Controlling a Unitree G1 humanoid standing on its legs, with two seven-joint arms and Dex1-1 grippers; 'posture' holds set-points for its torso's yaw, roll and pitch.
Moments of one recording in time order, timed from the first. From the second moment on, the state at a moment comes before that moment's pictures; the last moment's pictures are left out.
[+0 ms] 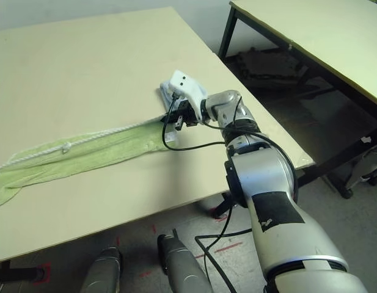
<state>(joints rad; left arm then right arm) -0.16 1.25 0.27 0.51 -0.31 0.45 -1.38 -1.33 -0.37 0.18 1.31 -0.15 -0.08 1.22</state>
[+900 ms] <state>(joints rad) -0.76 1.22 -0.02 1.03 -0.02 0.13 -1.40 -1.35 -0.32 0.14 1.34 -0.17 -0.04 1.13</state>
